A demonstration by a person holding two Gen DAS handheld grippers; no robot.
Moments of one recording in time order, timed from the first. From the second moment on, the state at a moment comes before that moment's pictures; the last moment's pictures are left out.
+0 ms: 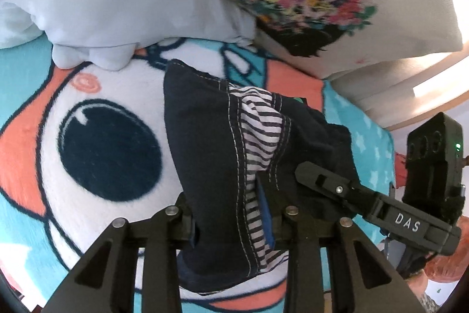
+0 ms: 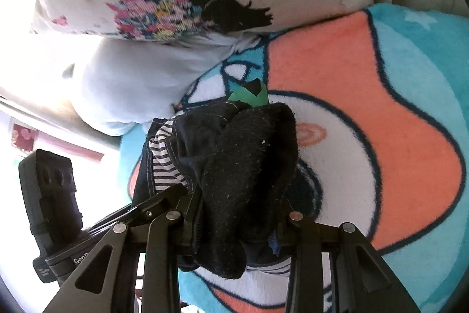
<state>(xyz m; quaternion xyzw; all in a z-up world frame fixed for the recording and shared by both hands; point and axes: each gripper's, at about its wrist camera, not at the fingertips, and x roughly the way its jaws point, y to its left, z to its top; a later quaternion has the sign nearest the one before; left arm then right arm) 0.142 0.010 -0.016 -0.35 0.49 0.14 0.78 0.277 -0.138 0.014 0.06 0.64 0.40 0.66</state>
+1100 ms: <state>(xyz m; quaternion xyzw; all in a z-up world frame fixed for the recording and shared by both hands) 0.029 -0.005 0.094 -0.21 0.39 0.24 0.86 0.171 -0.116 0.067 -0.09 0.54 0.28 0.79</state>
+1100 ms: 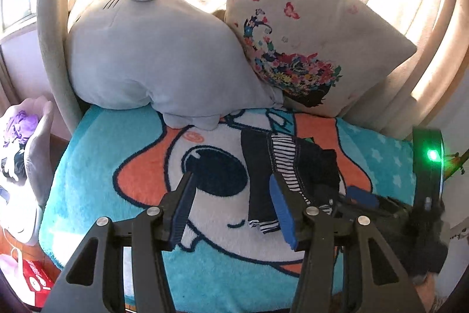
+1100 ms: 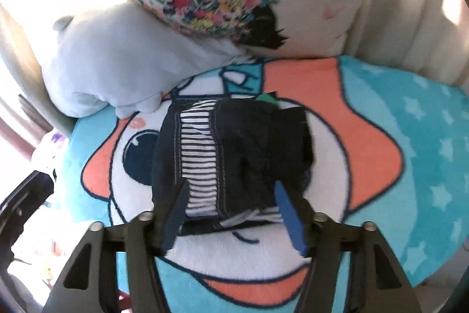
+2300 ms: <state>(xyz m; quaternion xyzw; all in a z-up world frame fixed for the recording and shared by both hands) 0.000 -0.021 0.156 -0.16 0.27 0.33 0.89 0.135 -0.128 0.048 -0.14 0.55 0.24 0.79</state>
